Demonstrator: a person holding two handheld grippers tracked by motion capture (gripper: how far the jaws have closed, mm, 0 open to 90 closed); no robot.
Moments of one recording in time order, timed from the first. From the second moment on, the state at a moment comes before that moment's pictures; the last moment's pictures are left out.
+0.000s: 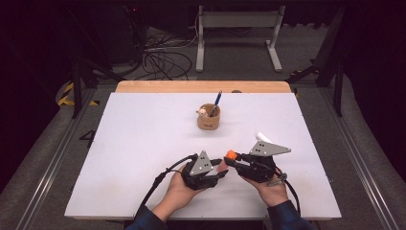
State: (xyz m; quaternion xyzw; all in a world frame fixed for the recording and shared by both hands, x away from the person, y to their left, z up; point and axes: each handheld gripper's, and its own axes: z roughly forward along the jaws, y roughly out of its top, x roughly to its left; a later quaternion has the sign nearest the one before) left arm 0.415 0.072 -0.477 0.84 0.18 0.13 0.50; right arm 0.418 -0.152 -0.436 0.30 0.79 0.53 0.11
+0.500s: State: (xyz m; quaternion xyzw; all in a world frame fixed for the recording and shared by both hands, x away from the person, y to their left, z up) left arm 0.418 0.078 -0.473 0.85 0.12 0.09 0.51; right arm 0.410 -0.148 -0.427 0.21 0.82 0.52 0.10
